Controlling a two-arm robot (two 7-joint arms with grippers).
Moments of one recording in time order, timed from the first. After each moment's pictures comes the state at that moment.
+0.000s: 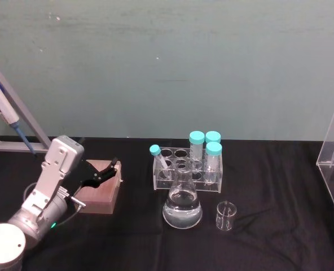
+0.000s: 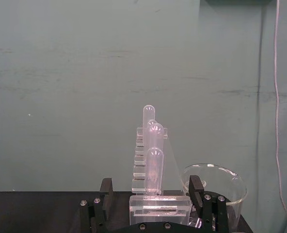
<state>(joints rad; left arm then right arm) -0.20 0.60 0.45 -1.41 -0.25 -0.12 0.03 0.20 0.14 0.09 -1.36 0.09 -0.08 0.12</state>
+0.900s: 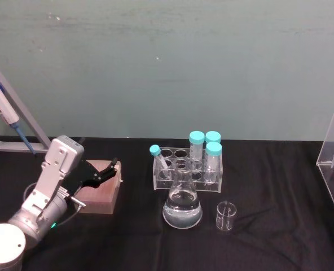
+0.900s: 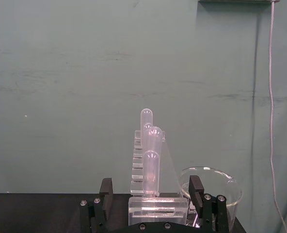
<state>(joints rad) -0.20 0.60 0.45 -1.41 -0.25 -0.12 0.03 0.19 0.14 0.08 -1.38 0.07 -0.08 0.10</state>
